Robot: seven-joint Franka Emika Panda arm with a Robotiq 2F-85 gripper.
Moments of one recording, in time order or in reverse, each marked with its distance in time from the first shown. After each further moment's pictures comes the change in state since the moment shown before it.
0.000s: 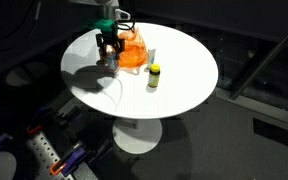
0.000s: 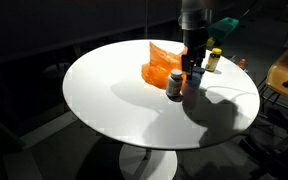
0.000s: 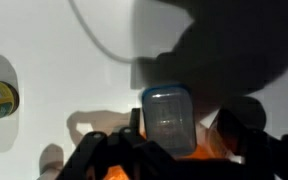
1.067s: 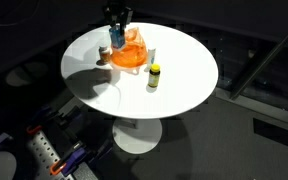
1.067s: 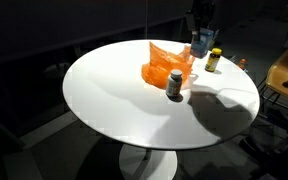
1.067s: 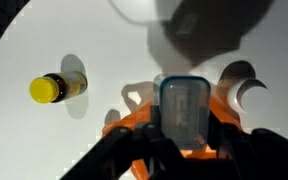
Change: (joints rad) arm -0.020 -0.127 -0.029 0.161 0.003 -0.255 0.053
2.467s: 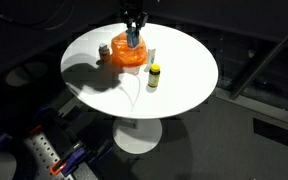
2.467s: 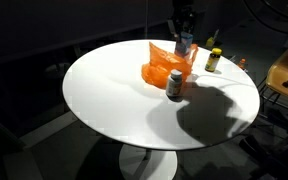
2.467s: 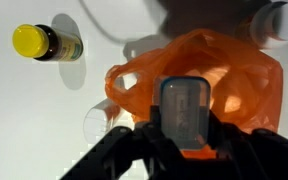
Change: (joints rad) arm -0.018 0.301 -0.022 0.394 0.032 -0.086 0.021
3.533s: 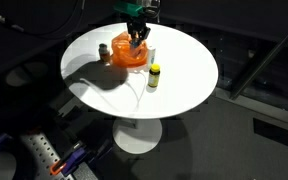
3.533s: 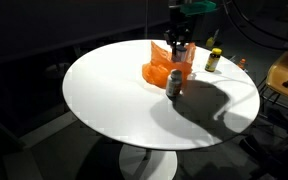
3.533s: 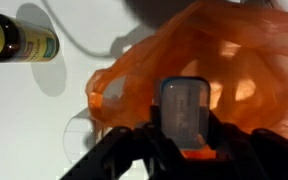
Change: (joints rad) arm -0.016 0.116 -0.017 0.047 0.068 0.081 0.041
